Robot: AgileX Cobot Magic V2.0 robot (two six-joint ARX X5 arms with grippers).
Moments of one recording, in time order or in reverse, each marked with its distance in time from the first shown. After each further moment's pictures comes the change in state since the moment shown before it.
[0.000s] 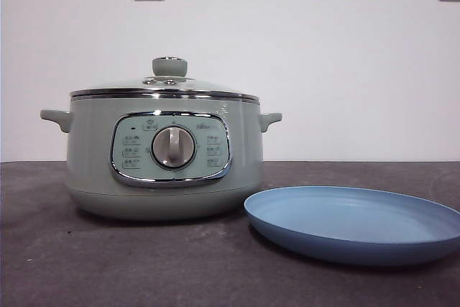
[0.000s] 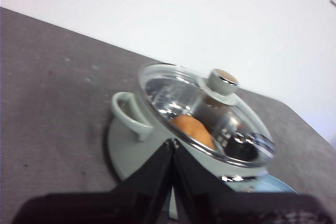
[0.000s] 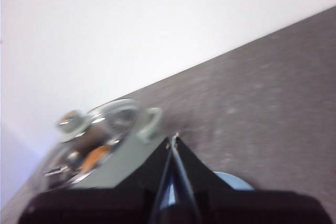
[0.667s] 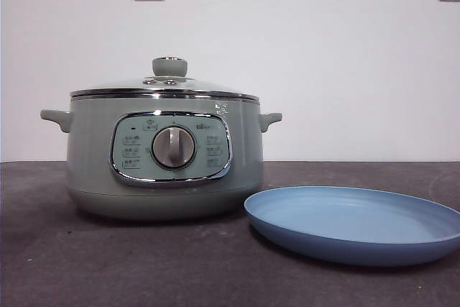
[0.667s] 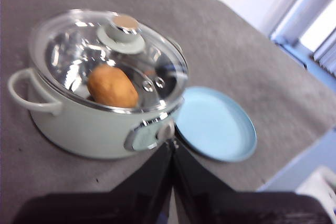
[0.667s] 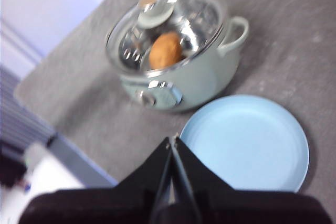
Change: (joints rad) left arm -0.016 0.406 0.522 -0.537 0.305 0.440; right arm 0.028 0.569 0.729 -0.774 -0.339 -0.560
